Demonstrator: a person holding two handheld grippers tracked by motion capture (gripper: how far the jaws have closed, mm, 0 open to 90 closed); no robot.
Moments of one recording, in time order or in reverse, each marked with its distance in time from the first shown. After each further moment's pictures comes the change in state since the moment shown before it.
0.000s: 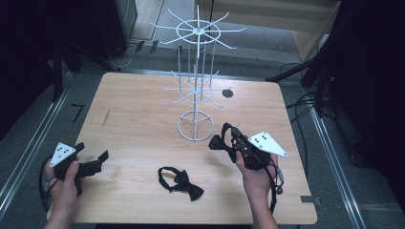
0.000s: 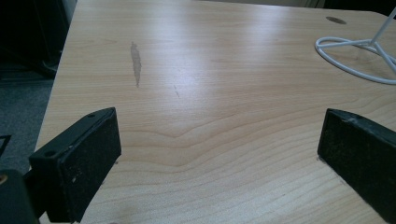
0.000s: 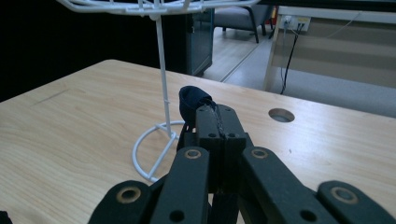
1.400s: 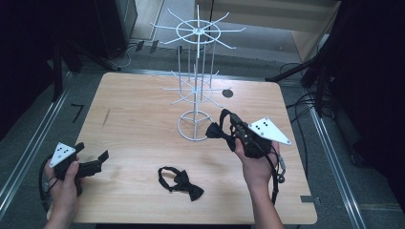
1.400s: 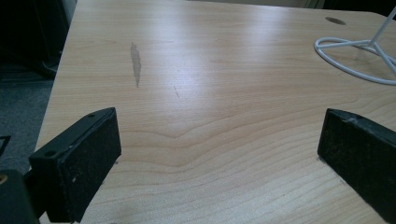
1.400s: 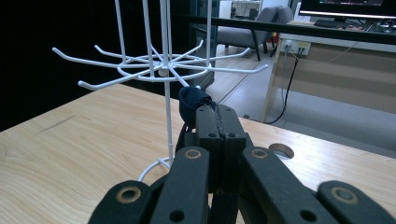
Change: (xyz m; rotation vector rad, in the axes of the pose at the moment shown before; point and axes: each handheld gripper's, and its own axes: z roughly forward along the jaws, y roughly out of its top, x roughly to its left) left arm 0.000 0.000 0.000 0.001 0.000 0.003; right arm 0.004 0.042 0.004 -0.057 0.013 -0.026
